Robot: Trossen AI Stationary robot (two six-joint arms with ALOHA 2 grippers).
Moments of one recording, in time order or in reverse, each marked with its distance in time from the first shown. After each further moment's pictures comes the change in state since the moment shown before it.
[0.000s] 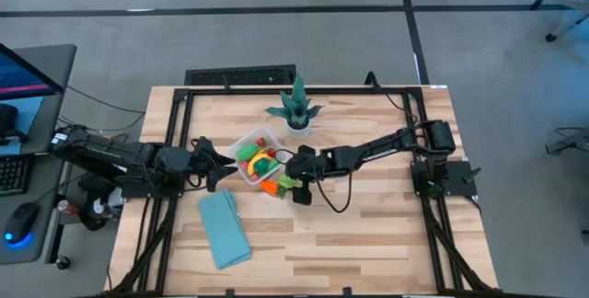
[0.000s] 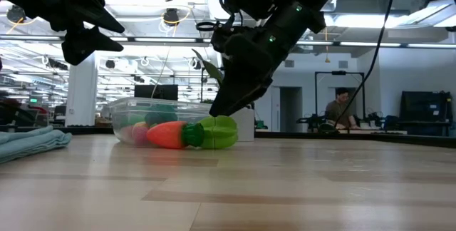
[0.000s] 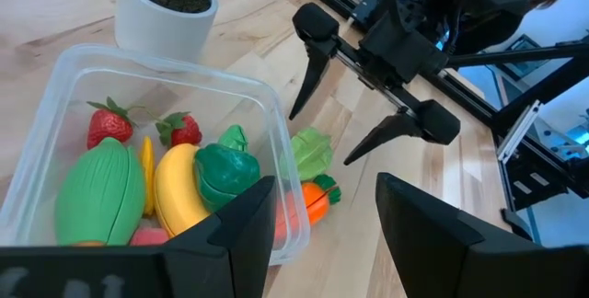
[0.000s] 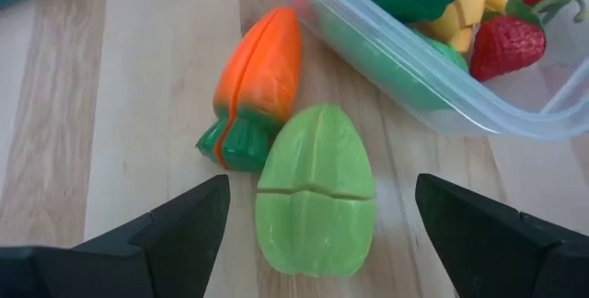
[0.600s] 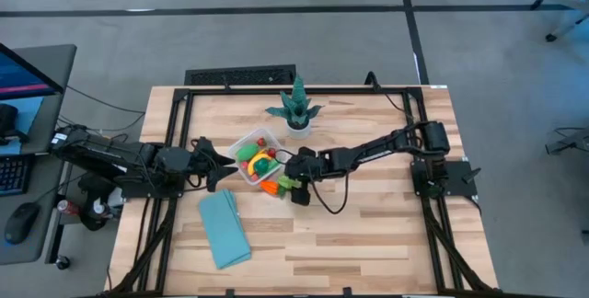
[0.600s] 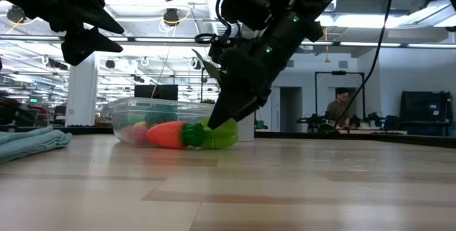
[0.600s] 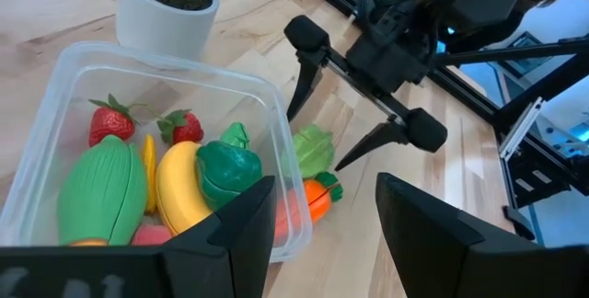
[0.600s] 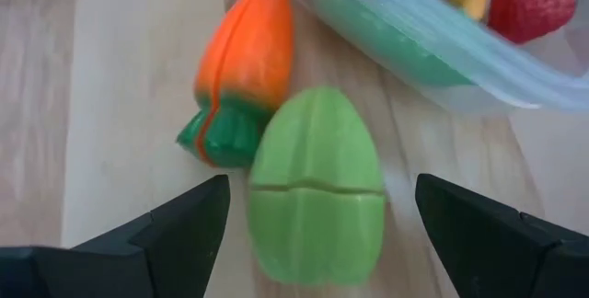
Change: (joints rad) left arm 0.000 0.000 0.000 -0.008 0.001 0.001; right arm -0.006 0.045 0.000 0.020 -0.003 0.052
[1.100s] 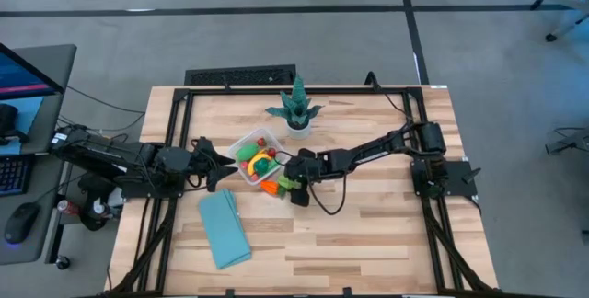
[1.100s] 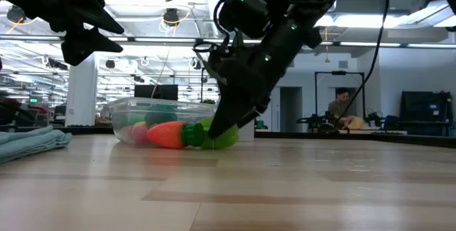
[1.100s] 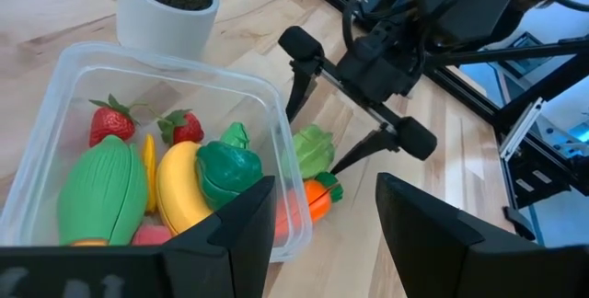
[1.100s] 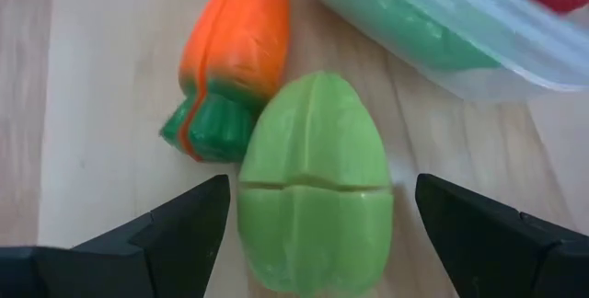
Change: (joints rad) left arm 0.000 0.000 0.000 0.000 -0.001 -0.001; right arm 0.001 0.032 0.001 0.010 -0.003 0.009
